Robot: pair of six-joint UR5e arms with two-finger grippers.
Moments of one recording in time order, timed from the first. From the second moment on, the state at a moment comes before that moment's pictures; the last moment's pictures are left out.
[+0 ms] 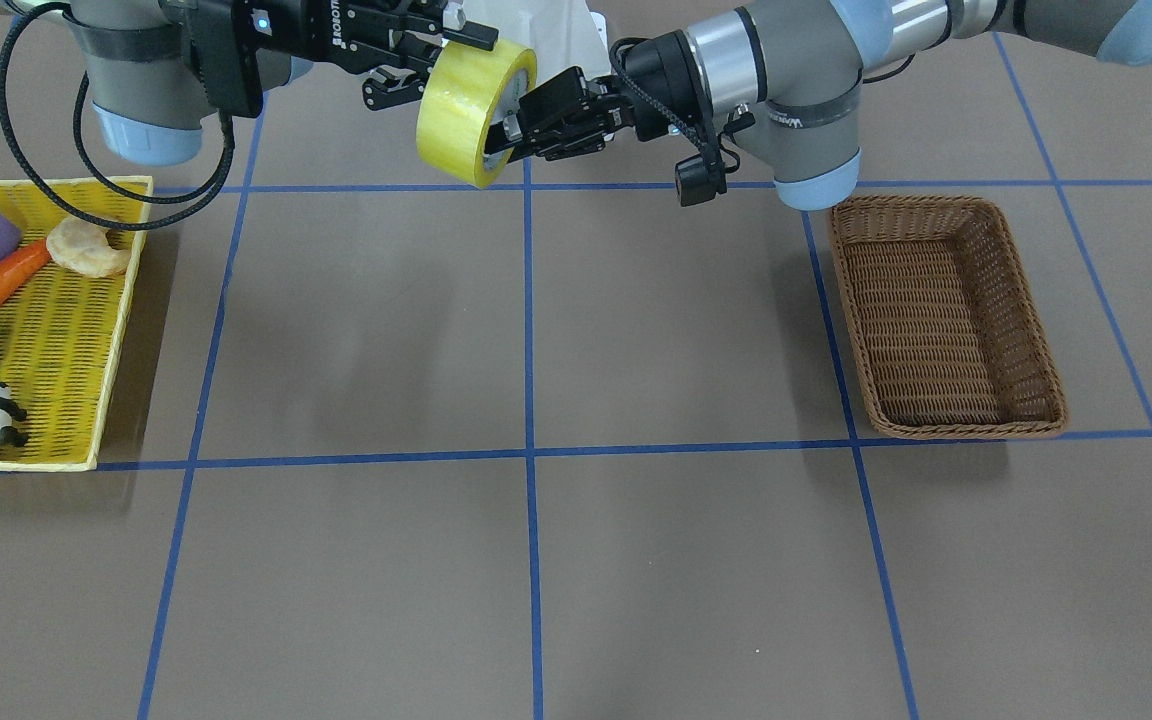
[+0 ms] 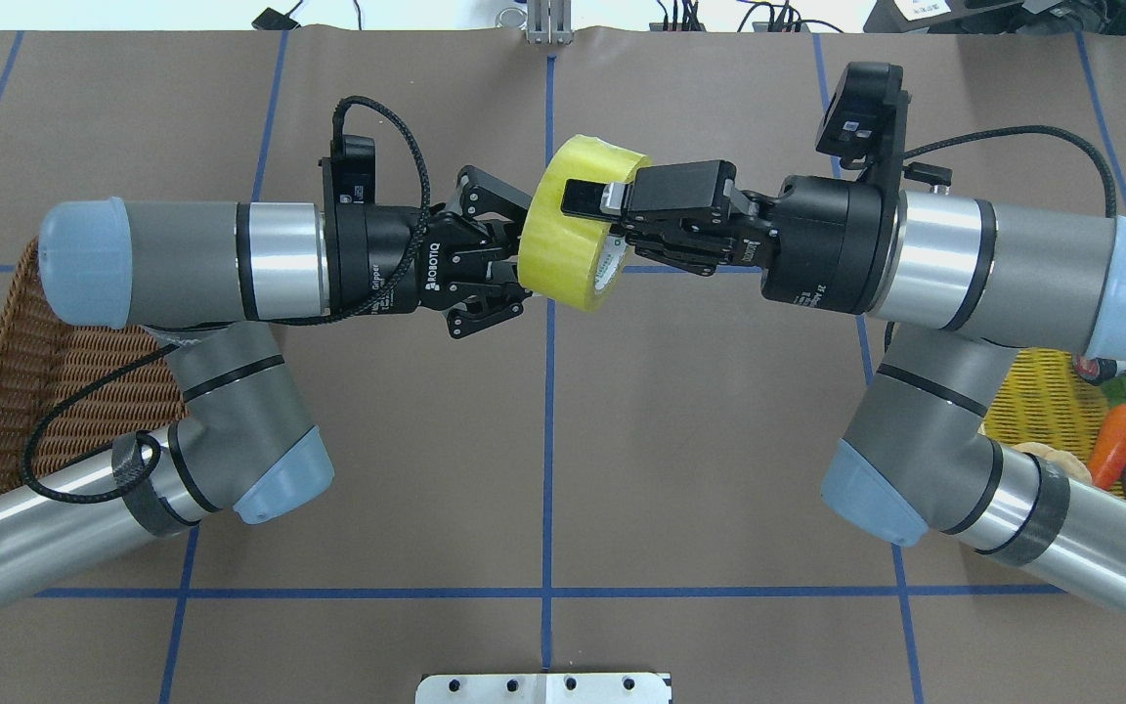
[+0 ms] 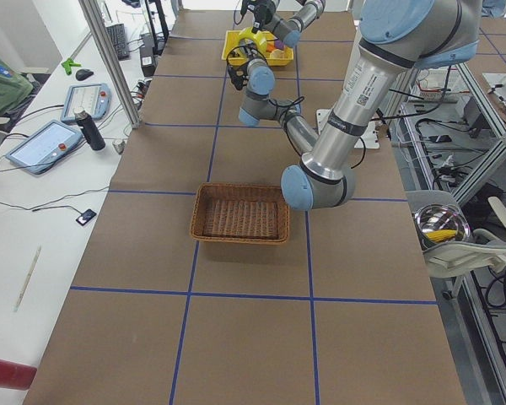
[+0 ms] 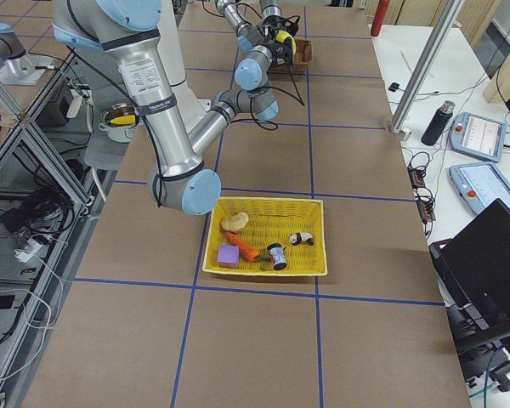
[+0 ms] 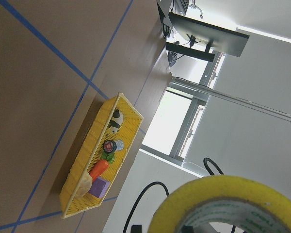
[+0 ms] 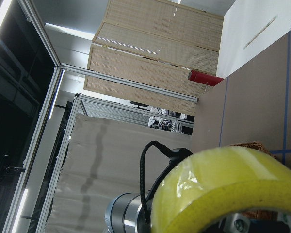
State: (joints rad) left arm -0.62 -2.17 -1.64 -3.01 -1.92 -2.29; right arm 0.64 -1.13 1.84 -0.06 1.82 1.74
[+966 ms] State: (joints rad) left arm -0.62 -2.17 -1.68 -2.95 -1.92 -2.29; right arm 0.65 -1.13 1.84 -0.06 1.81 1.80
